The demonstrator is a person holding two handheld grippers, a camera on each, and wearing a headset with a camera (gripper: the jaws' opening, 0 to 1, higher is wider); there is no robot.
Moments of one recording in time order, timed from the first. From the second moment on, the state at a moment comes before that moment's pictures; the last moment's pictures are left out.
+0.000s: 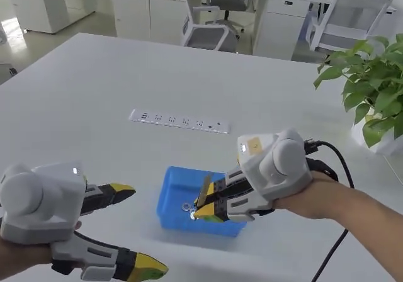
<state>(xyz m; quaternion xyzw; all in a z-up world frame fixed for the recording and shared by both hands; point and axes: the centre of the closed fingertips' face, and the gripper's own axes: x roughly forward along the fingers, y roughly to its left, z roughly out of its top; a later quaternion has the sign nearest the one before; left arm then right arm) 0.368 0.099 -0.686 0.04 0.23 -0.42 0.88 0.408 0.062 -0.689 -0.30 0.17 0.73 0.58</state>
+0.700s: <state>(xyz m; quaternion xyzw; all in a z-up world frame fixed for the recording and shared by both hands) 0.366 0.106 -0.687 0.03 0.23 -0.41 0.88 0.459 0.046 -0.708 -0.30 0.18 0.71 0.61</state>
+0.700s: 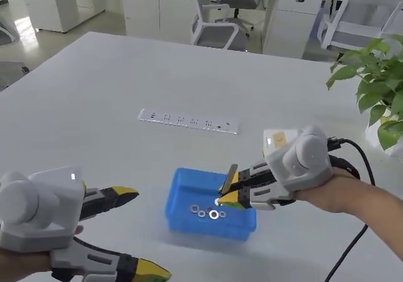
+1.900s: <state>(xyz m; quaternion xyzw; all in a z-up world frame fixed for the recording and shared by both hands) 0.383 0.106 -0.691 0.03 0.23 -0.41 0.88 0.495 0.054 -0.767 -0.32 0.20 0.68 0.63</state>
